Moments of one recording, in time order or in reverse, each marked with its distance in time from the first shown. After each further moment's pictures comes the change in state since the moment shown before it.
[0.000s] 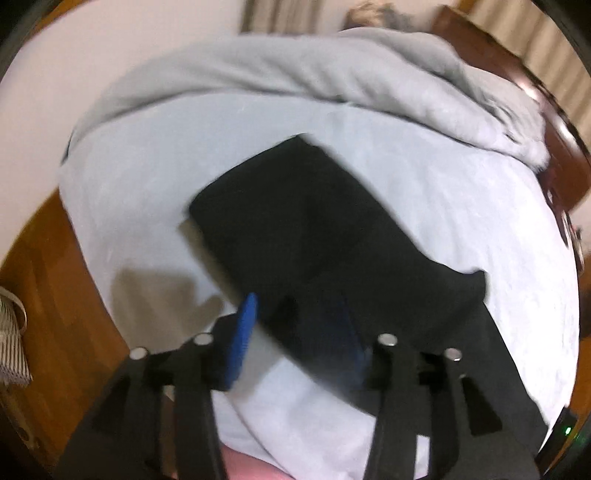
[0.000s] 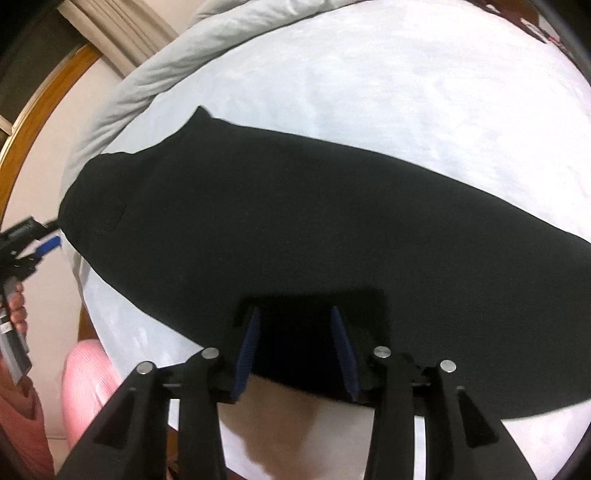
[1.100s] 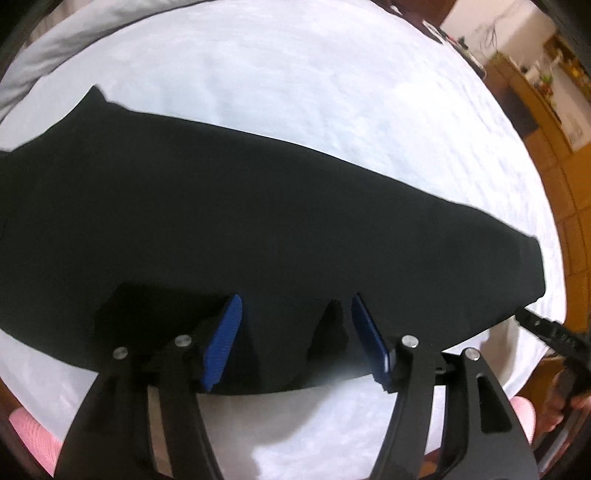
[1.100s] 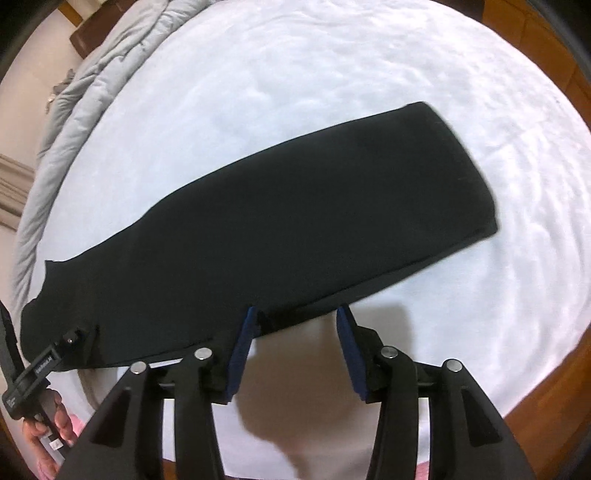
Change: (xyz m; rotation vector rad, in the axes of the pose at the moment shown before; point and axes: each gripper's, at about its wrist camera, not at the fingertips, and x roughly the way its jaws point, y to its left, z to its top) left arm 0.064 -0.269 -0.154 0.559 0.315 -0.280; right arm -0.126 -0.247 -0.108 0.568 -0.088 -0.234
